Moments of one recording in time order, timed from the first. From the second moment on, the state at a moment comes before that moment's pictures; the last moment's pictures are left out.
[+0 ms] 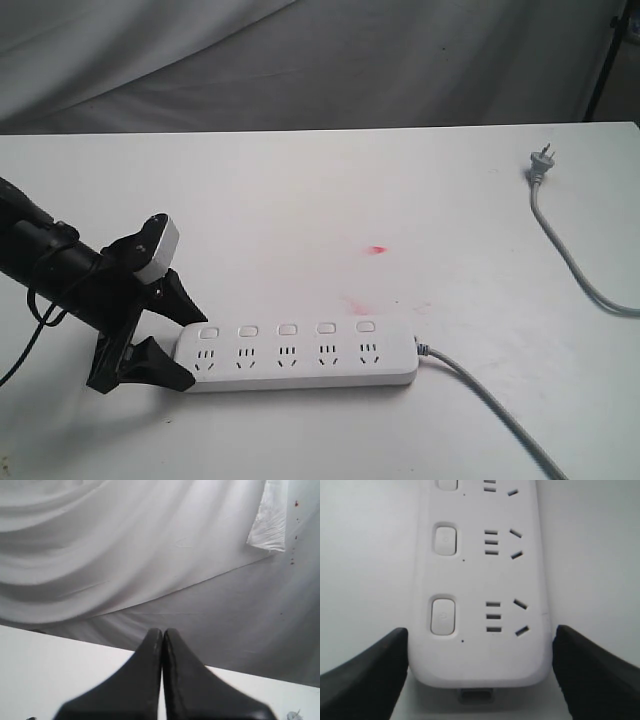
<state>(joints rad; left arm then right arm) -0.09 2.01 -0.97 -0.94 0.96 2.09 0.00 0.82 -1.23 0.18 0.62 -0.05</state>
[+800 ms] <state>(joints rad) -0.09 2.01 -0.97 -0.94 0.96 2.09 0.00 0.24 -0.14 0.16 0.13 -0.05</state>
